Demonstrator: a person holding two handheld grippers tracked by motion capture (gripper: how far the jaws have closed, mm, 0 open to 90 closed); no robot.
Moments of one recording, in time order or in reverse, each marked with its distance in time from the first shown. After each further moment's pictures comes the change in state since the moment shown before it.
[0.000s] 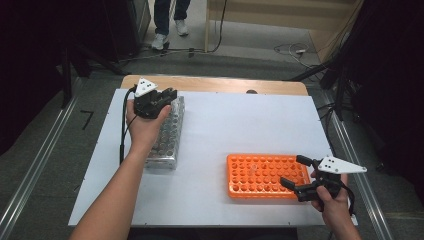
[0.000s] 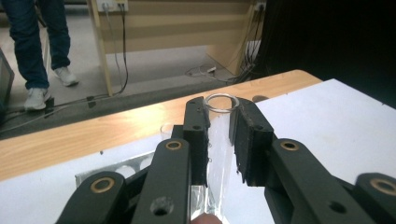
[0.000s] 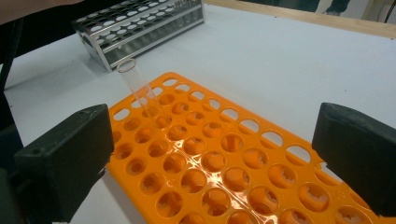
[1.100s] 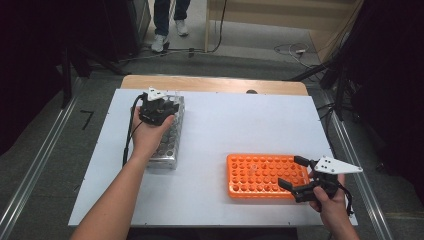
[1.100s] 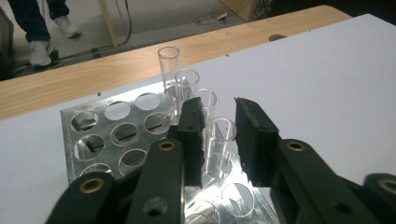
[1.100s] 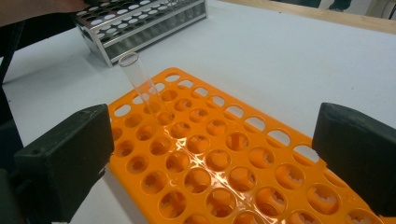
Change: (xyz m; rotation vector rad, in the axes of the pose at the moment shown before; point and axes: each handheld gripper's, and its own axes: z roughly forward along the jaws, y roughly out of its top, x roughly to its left) left arm -0.003 -0.020 0.015 0.207 0.027 0.006; right arm 0.003 -0.001 0.006 0.016 0.003 -0.010
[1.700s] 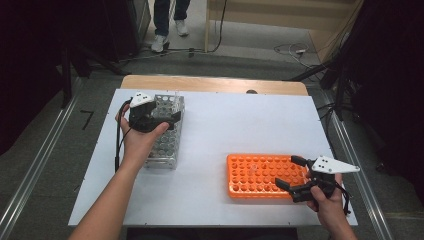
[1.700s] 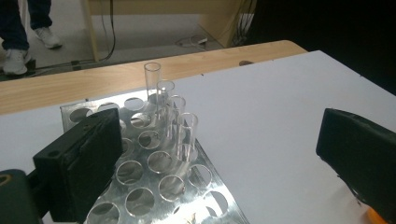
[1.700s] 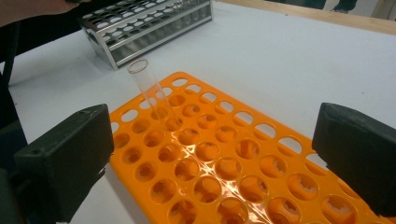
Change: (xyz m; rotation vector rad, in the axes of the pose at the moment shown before) left arm -0.004 -0.008 -0.050 -0.107 -0.081 -0.065; right arm 0.005 0.004 0.005 -0.005 0.018 0.000
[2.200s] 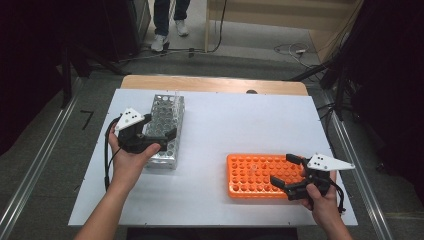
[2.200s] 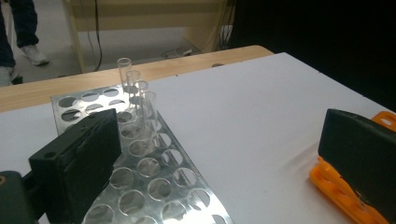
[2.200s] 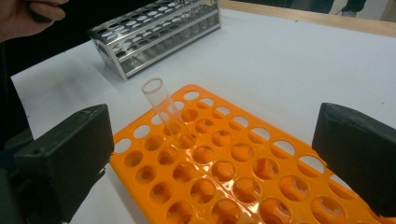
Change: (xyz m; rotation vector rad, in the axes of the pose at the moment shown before) left arm -0.030 -0.021 -0.056 -0.054 -0.059 0.046; right arm 0.007 0.008 0.010 -0.014 0.024 0.022
